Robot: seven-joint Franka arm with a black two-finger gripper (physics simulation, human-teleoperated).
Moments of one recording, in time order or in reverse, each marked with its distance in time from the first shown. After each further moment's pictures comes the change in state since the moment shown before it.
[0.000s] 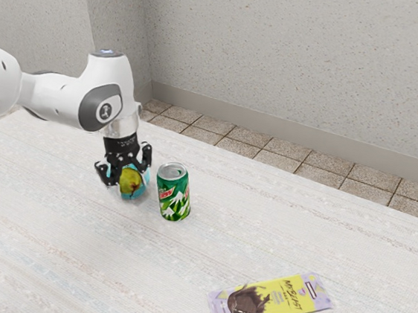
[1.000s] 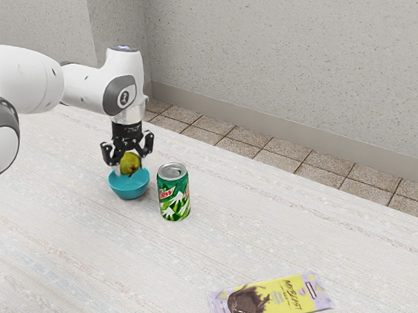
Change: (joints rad) arm 0.141 0.384 -0.022 0.469 0.009 -0.150 0.143
